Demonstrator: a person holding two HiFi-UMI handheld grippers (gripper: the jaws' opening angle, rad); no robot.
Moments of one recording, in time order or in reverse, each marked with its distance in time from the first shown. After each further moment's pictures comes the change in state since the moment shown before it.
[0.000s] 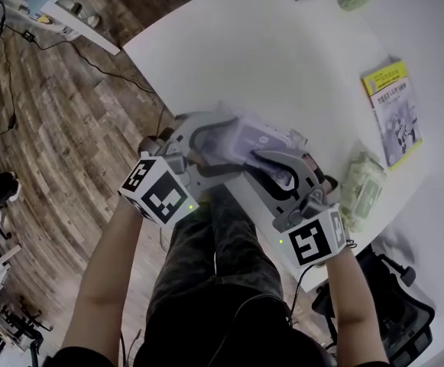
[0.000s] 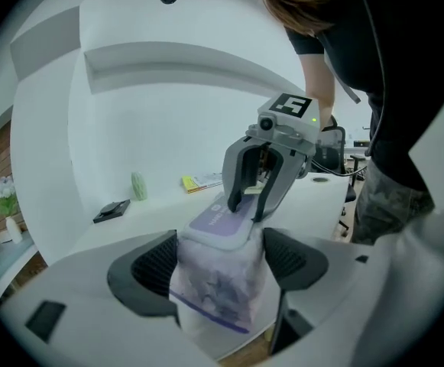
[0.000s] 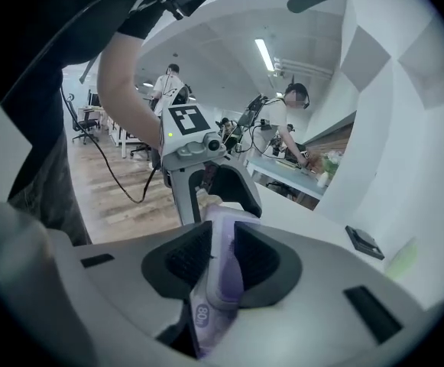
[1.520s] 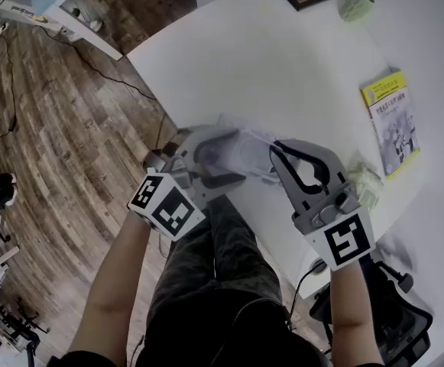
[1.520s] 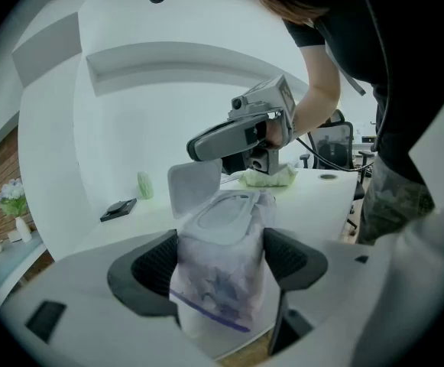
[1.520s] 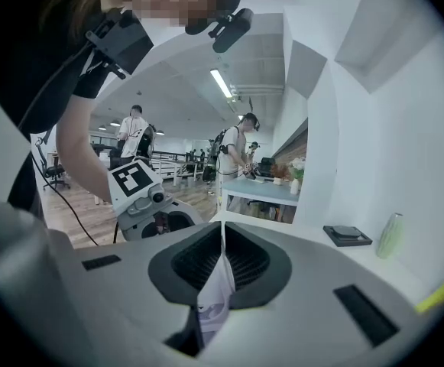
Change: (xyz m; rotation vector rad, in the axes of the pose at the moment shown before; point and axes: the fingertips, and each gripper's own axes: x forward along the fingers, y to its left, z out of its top) left arm 0.006 0.001 -0.002 -0.002 0.020 0.063; right arm -0.032 -0.073 0.030 0.309 -0.229 -0.156
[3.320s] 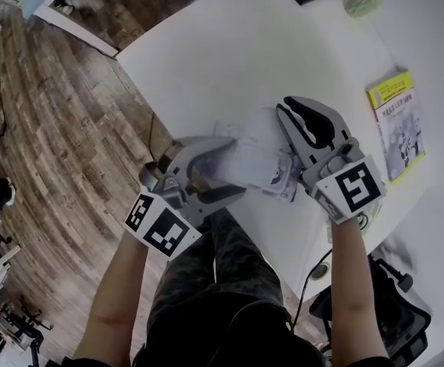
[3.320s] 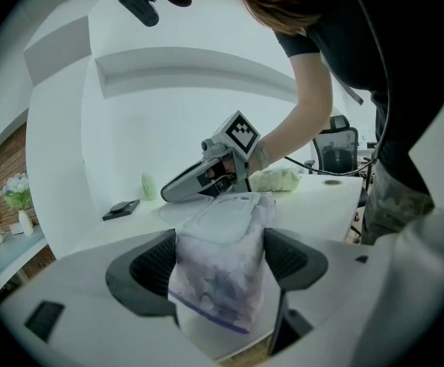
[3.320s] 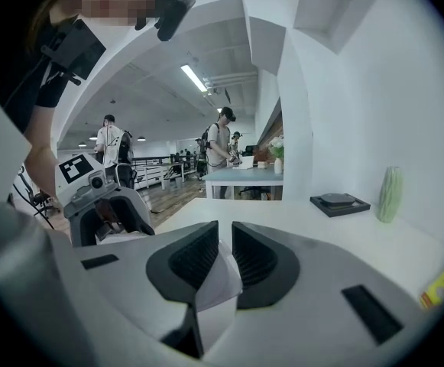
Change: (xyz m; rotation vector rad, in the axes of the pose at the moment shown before) left arm -0.001 0.000 0.002 -0.039 -0.042 0.028; right arm 0.045 -0.074 -0.047 0.144 0.042 -0.024
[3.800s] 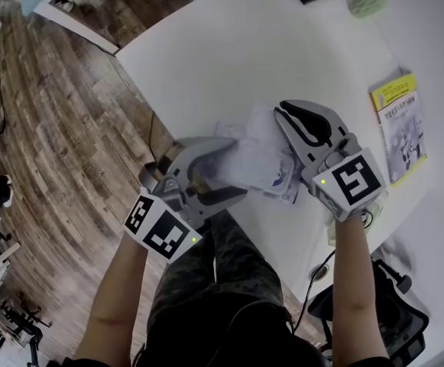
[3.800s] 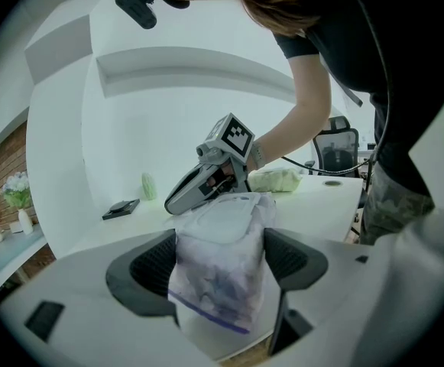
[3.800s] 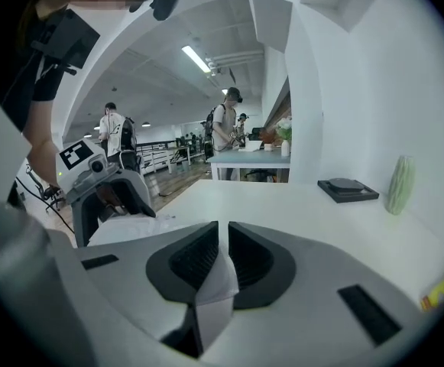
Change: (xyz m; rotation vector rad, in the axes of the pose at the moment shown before) left arm 0.002 0.000 0.000 -0.007 0.001 -0.001; right arm 0.009 0.000 -0.022 -0.014 0.148 0.055
